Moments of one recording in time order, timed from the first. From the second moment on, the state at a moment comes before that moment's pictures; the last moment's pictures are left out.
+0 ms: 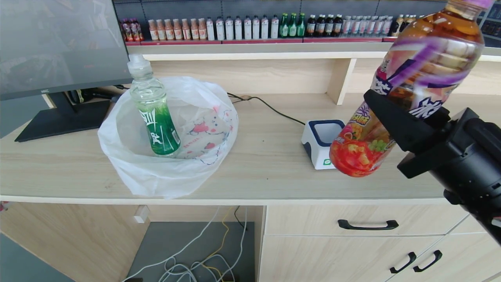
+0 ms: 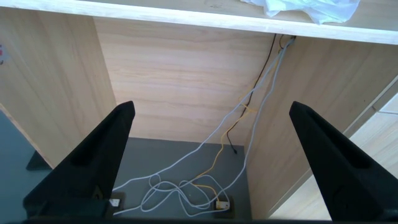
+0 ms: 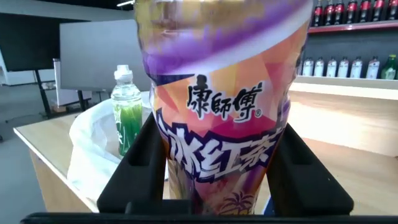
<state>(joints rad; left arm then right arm) 0.00 0.00 0.00 0.00 0.00 -0.01 0.64 1.46 -0.43 -1.57 0.06 -0.06</state>
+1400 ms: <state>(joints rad) 0.00 0.00 0.00 0.00 0.00 -0.01 0.60 1.51 -0.46 -1.57 0.06 -0.06</state>
